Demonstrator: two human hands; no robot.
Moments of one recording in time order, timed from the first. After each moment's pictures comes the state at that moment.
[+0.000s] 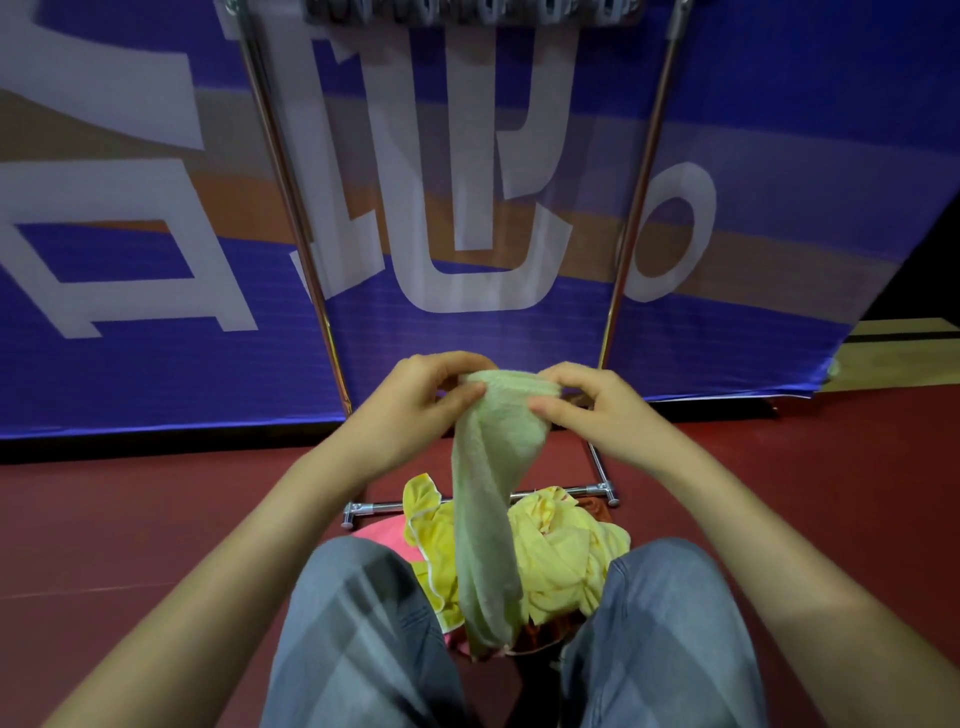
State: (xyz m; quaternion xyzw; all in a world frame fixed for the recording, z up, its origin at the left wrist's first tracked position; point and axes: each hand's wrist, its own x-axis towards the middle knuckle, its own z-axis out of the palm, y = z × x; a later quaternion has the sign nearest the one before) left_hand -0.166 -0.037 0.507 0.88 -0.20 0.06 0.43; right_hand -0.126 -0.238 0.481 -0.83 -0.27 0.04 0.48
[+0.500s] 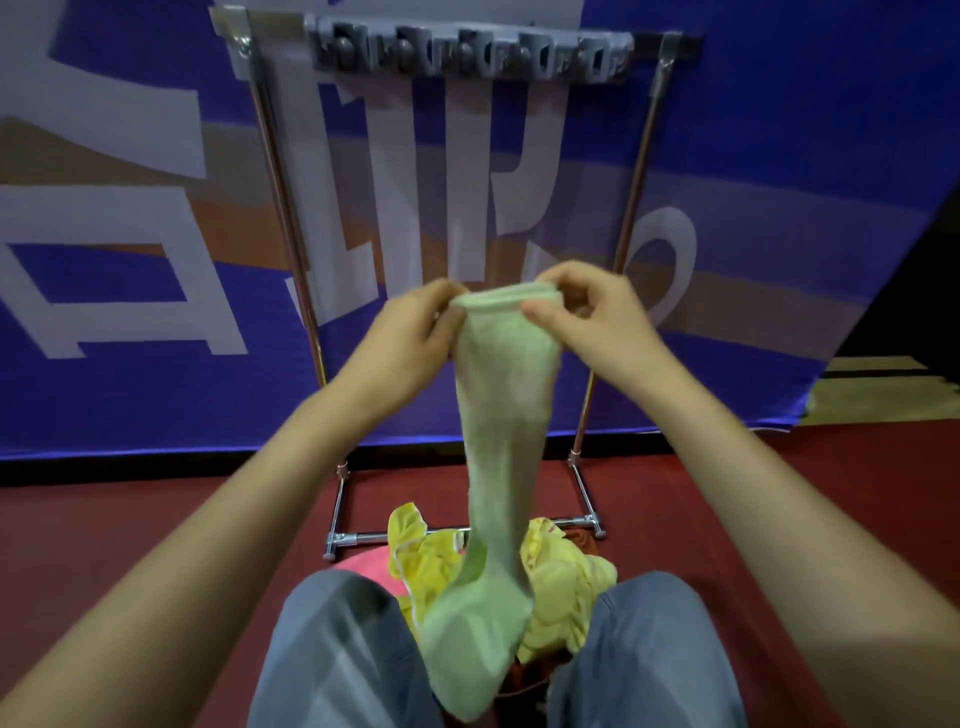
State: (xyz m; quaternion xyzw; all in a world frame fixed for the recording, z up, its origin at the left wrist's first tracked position) left_hand -0.142 -0.044 0.559 0.89 -0.15 0.21 0.38; right_hand -0.110 -0.216 0.562 -0.80 -0.27 -0.13 0.52
